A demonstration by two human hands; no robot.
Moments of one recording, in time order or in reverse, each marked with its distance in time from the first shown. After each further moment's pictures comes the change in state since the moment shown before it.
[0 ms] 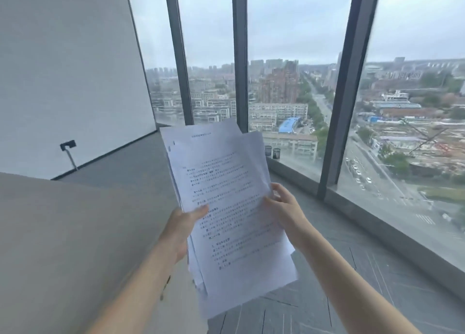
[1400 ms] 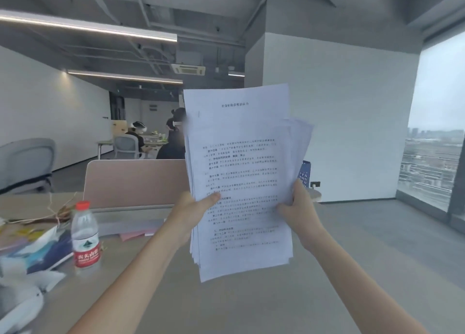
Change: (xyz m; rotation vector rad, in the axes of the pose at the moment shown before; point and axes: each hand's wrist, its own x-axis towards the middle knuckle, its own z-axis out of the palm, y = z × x) left_hand -0.500 0.171 -0.423 0.179 0.936 0.531; right_hand -0.295 -0.187 0.528 -0.039 -0.876 -0.572
